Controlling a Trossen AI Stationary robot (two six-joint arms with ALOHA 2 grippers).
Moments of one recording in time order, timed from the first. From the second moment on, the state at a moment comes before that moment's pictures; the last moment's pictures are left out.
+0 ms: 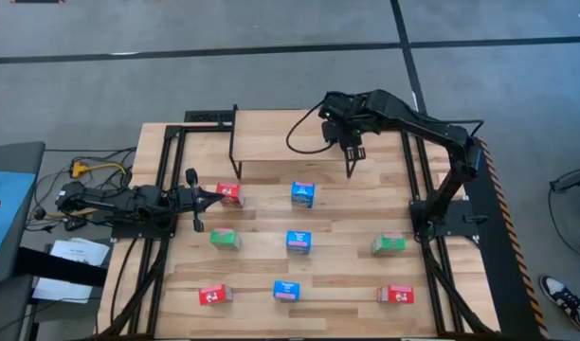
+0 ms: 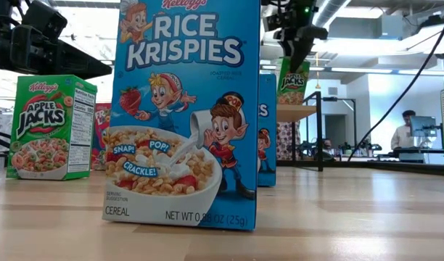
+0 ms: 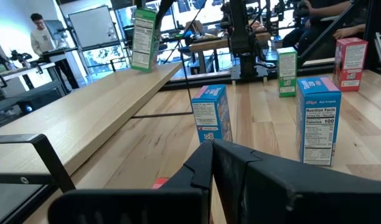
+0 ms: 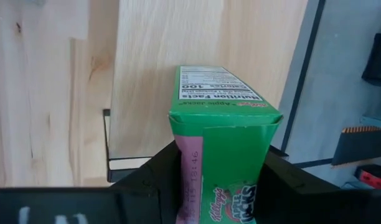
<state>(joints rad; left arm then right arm) -0.16 0.04 0.02 0.06 -0.43 0.18 -0.40 1.71 1.83 -1.36 0.34 -0.62</state>
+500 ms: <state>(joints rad) -0.16 0.04 0.02 0.06 -0.43 0.18 -0.43 1.71 1.83 -1.35 0.28 -0.58</state>
